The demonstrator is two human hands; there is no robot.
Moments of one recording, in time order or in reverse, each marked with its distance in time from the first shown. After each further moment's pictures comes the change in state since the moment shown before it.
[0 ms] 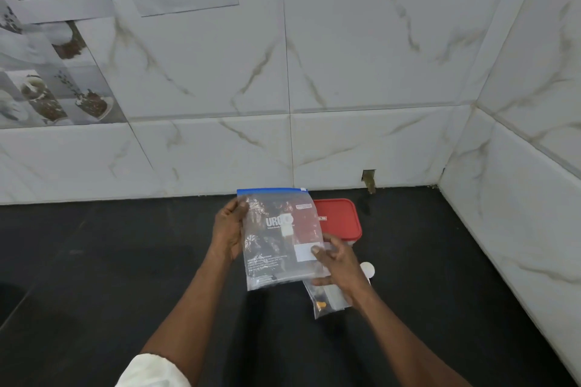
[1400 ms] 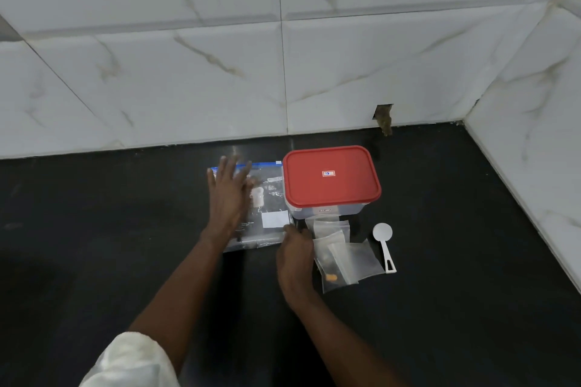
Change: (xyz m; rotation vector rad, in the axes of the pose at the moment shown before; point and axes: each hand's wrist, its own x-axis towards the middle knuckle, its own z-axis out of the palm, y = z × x) left_hand 0.102 -0.105 -0.050 1.436 -0.020 0.500; right_hand 0.066 0.108 0.099 -0.979 0.428 -0.059
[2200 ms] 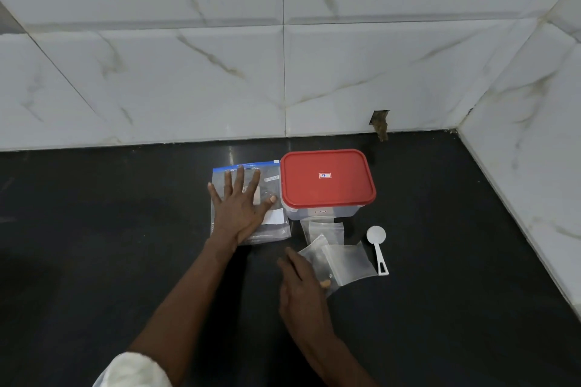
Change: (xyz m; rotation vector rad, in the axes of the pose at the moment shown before) left_hand -0.028 0.024 0.005 0.241 -0.256 -0.032; right_hand -0.068 0.047 -0.031 -0.095 -0.035 -0.462
